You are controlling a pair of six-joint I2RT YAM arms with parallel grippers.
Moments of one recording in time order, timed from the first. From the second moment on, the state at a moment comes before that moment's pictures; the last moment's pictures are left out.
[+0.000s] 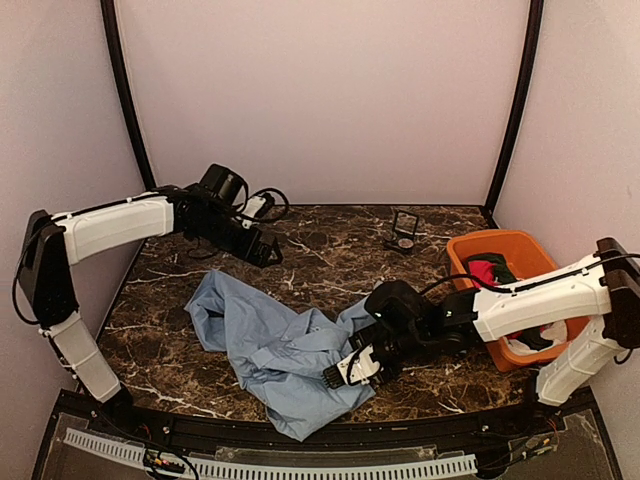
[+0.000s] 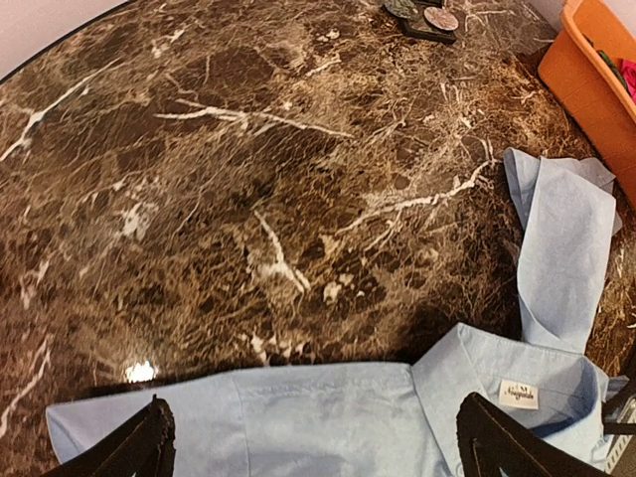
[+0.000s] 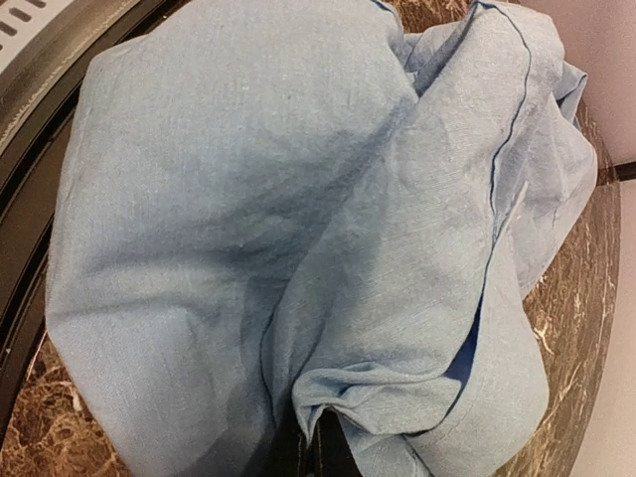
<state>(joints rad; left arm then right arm) -0.55 1.64 1.33 -0.60 0.18 -0.07 1.15 1.52 0.83 -0.19 -0.19 -1.00</state>
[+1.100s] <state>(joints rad) -0.67 2.27 1.74 -0.79 0.69 0.50 1.17 1.42 0.72 -0.21 0.03 -0.94</state>
